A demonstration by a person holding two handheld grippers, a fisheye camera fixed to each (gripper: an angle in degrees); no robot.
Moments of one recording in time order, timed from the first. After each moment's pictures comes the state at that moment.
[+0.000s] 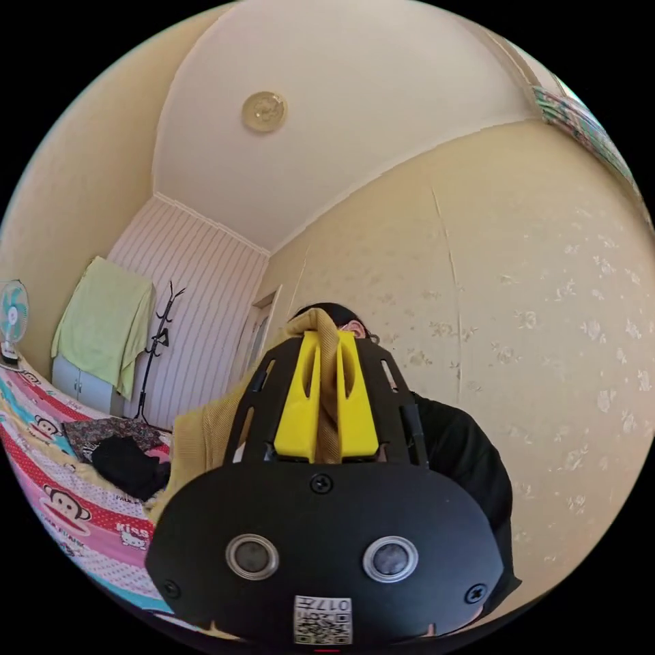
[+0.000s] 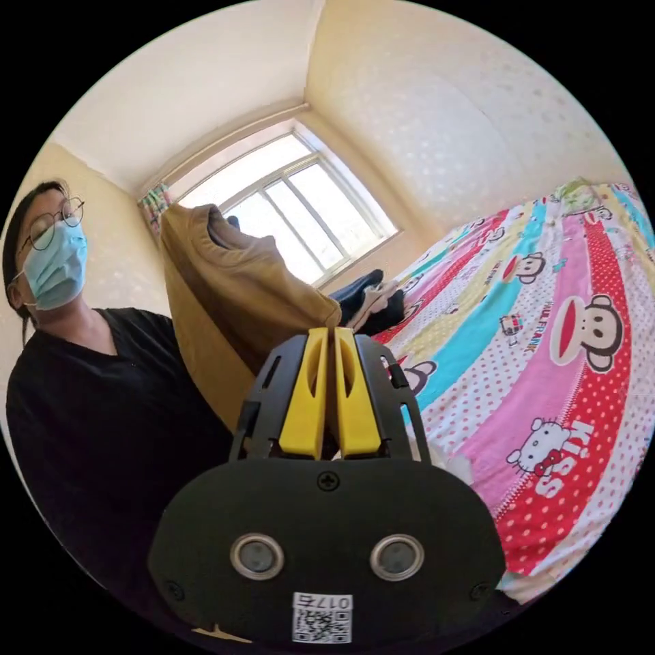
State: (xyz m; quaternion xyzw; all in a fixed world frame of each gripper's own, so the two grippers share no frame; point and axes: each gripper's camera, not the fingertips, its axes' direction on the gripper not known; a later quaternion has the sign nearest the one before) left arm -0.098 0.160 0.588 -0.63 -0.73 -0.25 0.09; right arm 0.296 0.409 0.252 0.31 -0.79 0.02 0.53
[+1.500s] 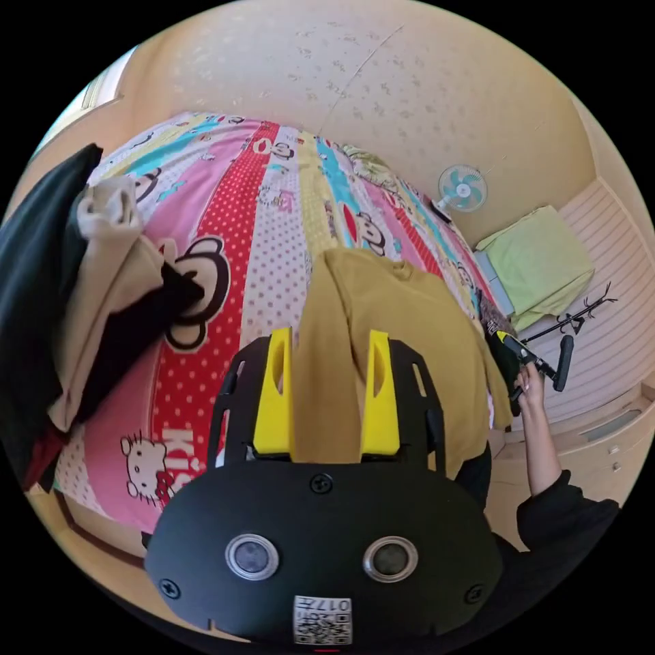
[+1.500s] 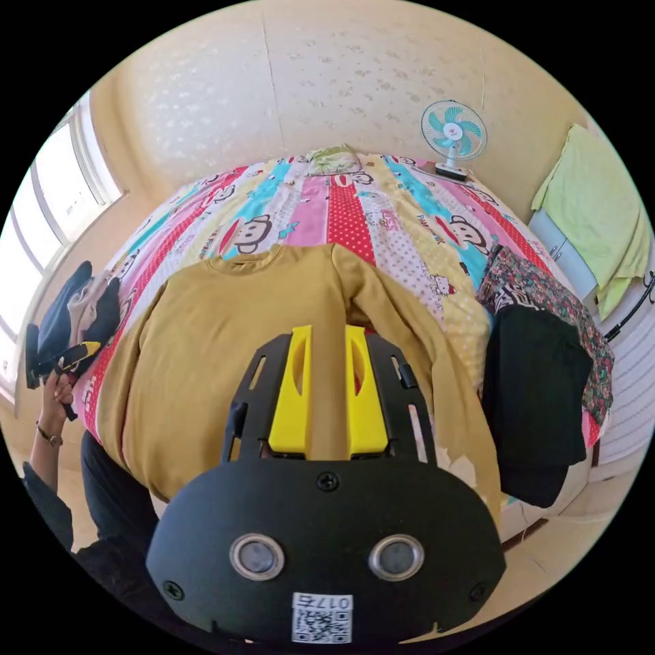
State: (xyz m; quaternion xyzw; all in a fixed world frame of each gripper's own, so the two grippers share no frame) left arm 0.134 -0.327 0.591 -0.26 -0.69 0.18 -0.65; right arm 0.129 0.138 0.308 0.06 -0.39 0.17 0.90
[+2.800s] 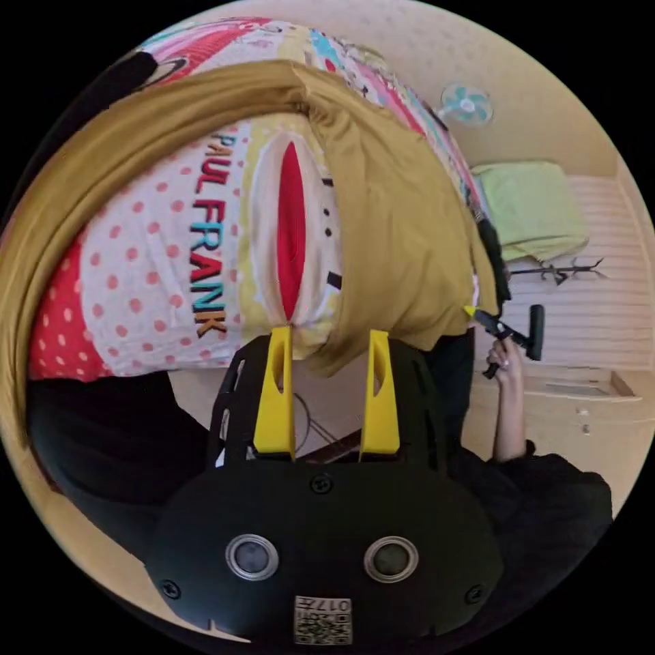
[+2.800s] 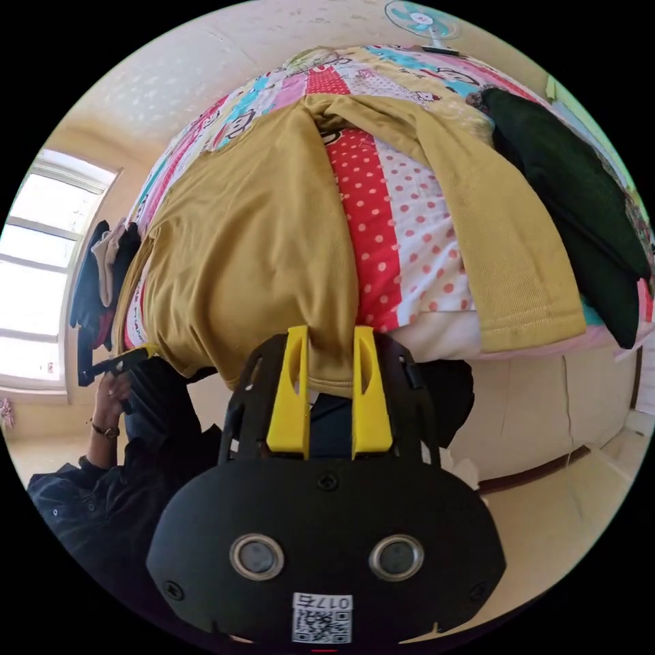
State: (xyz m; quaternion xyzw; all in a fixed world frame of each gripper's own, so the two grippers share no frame) left arm 0.173 -0.185 0.609 -0.12 -0.74 0.03 -0.66; right arm 0.219 0.324 0.309 -0.14 -0.51 0.15 0.83
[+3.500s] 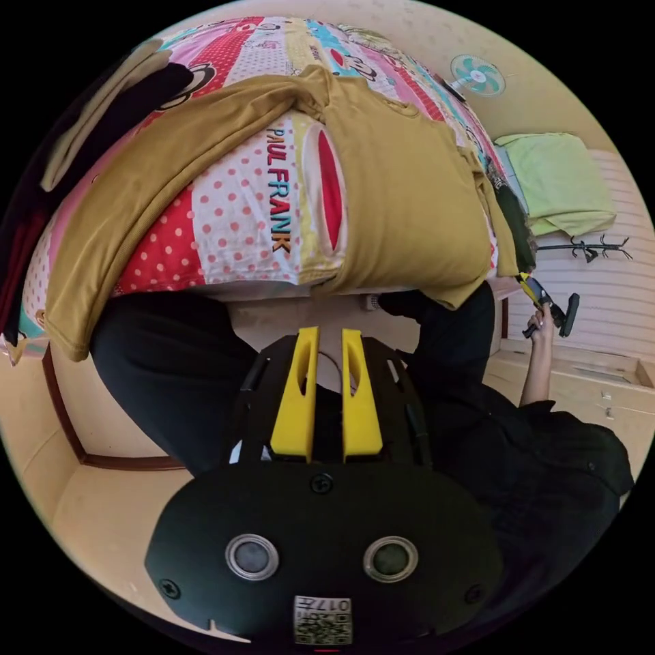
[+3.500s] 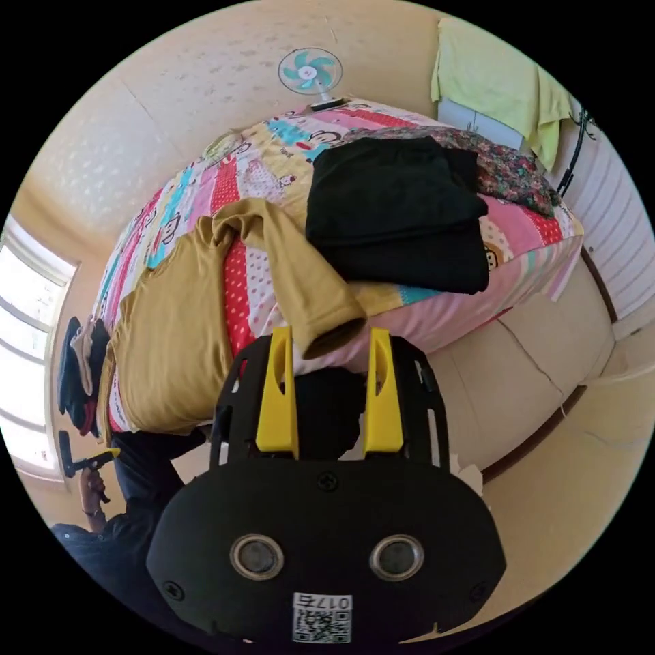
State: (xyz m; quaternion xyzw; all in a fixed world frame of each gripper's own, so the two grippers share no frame) left arm 0.099 0.010 0.648 -0.09 -0.72 0.00 -0.69; right arm 0.474 0.396 0.315 -0.10 -0.41 0.33 0.85
